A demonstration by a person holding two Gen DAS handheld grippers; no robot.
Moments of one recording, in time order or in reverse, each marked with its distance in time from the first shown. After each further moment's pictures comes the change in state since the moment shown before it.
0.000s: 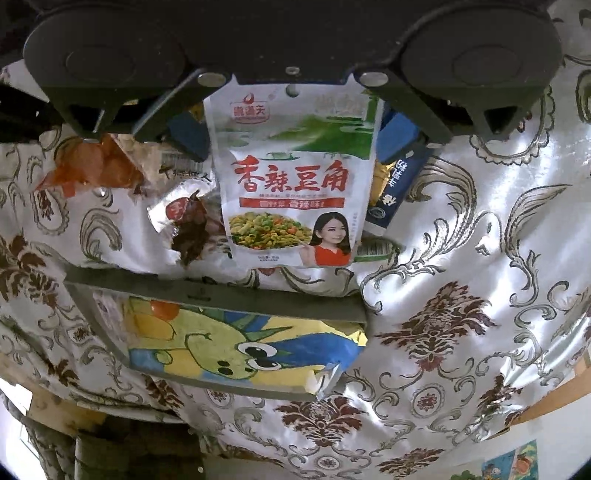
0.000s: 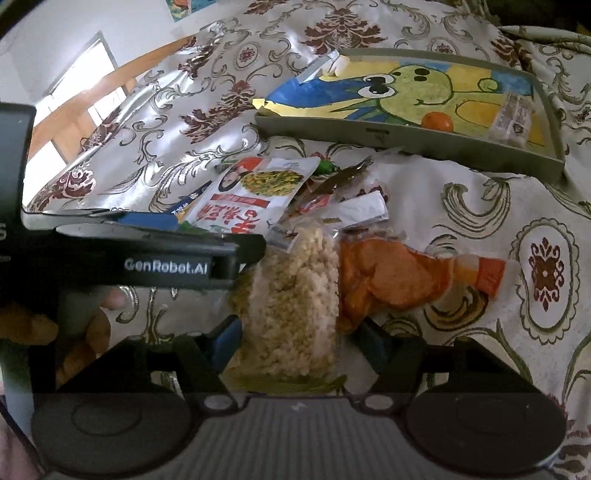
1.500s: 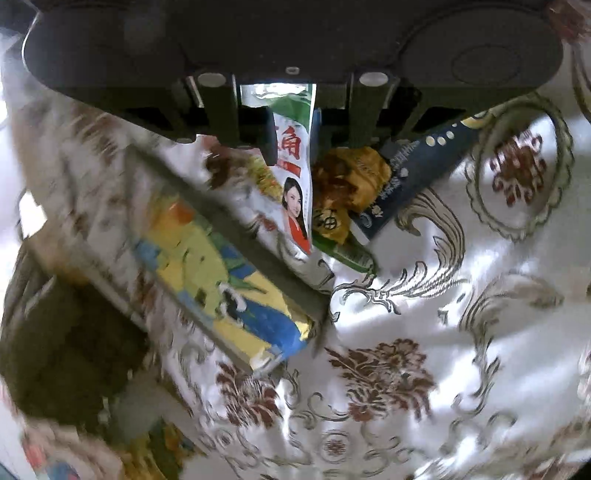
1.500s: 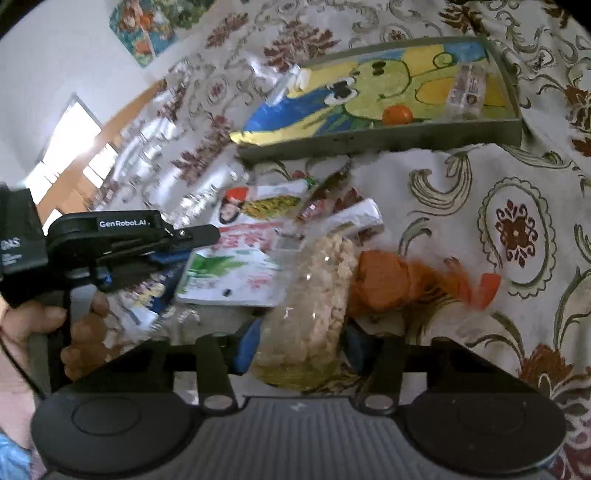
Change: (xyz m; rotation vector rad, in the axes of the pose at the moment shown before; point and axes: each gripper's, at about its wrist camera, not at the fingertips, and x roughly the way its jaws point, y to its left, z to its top) left arm -0.012 0.074 0.005 -0.588 -0.009 -0.303; right arm -0.033 -0.029 -0.001 0.223 -0.042 0.111
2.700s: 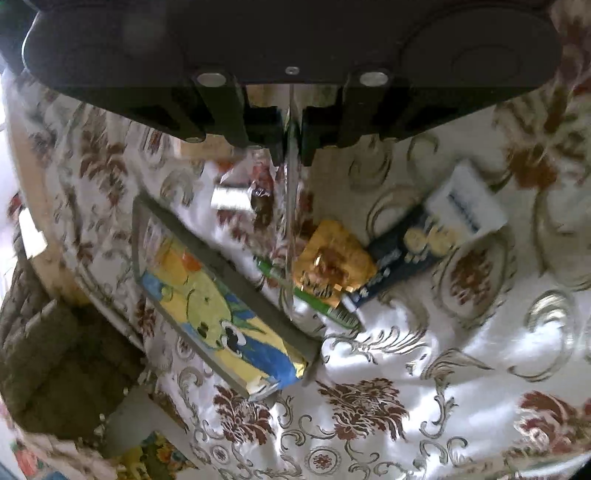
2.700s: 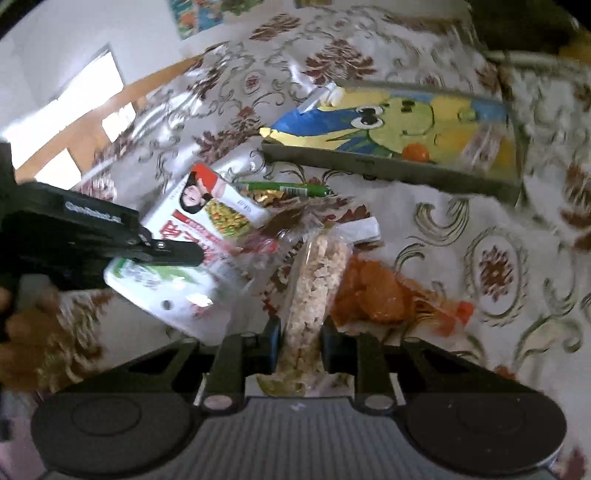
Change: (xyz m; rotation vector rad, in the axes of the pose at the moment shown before) left arm -0.051 -0.028 -0.059 0.027 0.063 0.102; right arm -0.020 0.033 -0.024 -0.276 -0.024 -0.142
